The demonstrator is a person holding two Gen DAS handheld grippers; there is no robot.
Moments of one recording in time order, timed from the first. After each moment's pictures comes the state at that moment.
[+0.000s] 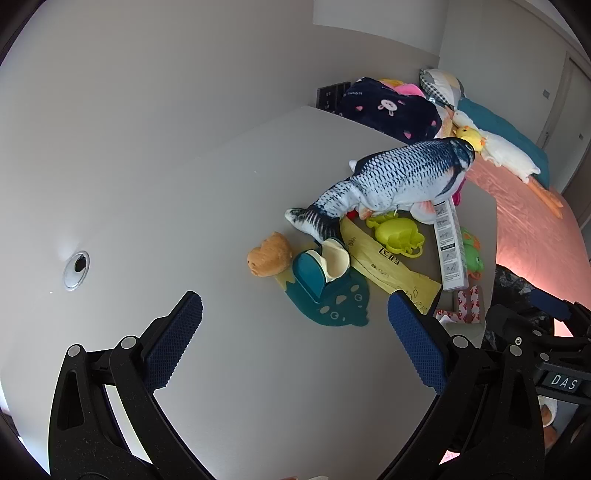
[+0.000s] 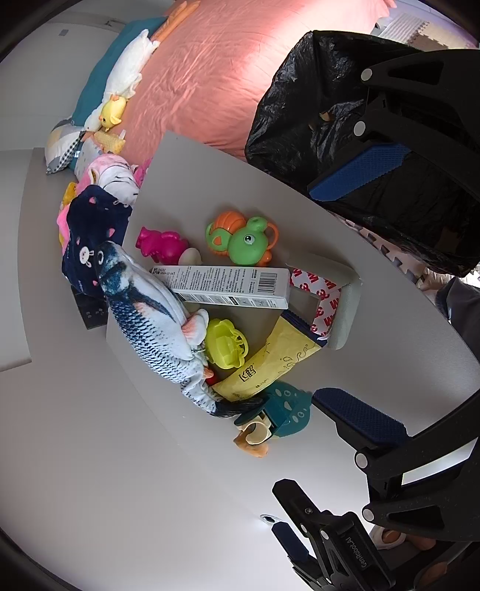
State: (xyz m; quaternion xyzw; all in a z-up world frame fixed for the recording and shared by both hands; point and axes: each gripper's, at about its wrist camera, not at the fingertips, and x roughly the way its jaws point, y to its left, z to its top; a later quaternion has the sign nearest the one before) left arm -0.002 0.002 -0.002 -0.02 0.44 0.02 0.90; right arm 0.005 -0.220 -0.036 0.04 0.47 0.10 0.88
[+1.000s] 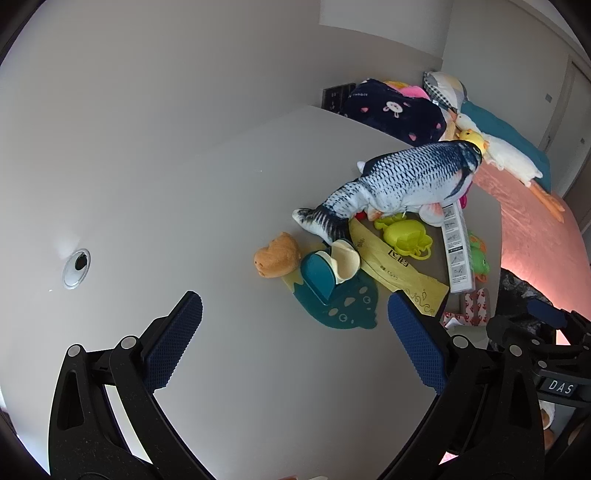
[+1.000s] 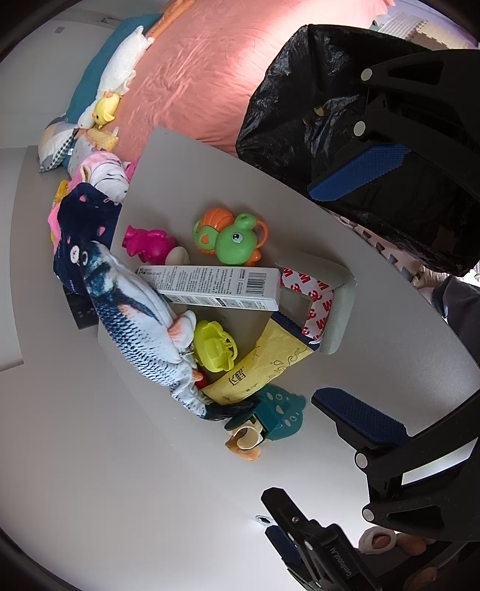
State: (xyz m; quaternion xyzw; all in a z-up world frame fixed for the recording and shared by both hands) left arm 0.000 0.012 -0.008 -0.03 0.44 0.02 0.90; right arm 0.007 -0.222 -0.049 0.05 0.48 0.10 0.87
